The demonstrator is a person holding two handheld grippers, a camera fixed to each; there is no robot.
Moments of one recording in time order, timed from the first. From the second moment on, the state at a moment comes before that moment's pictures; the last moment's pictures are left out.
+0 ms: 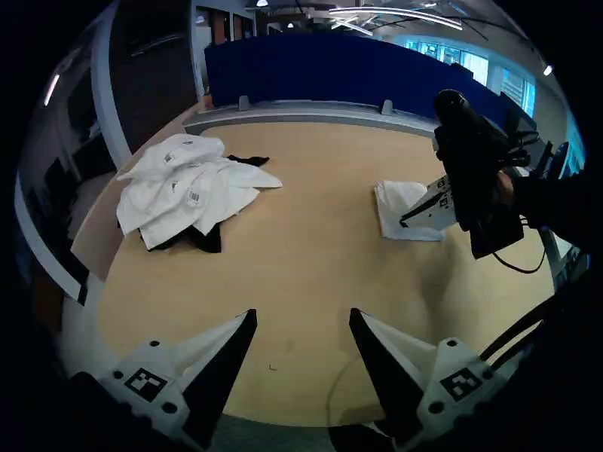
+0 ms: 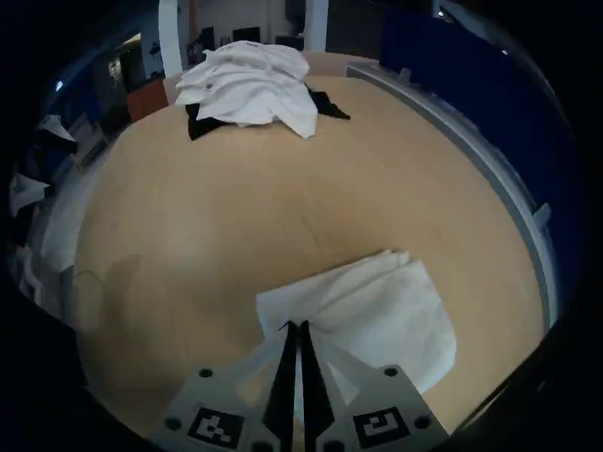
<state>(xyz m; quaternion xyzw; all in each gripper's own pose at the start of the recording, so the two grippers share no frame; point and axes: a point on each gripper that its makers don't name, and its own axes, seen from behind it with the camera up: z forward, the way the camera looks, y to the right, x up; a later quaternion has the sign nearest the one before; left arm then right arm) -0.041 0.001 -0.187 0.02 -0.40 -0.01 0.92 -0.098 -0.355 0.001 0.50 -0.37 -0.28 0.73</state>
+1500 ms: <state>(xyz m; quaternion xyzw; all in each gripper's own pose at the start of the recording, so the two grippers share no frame) -0.038 0.006 -0.191 0.02 -0.40 0.01 0.92 -0.112 -0.243 -0.027 0.42 -0.42 -0.22 0.78</state>
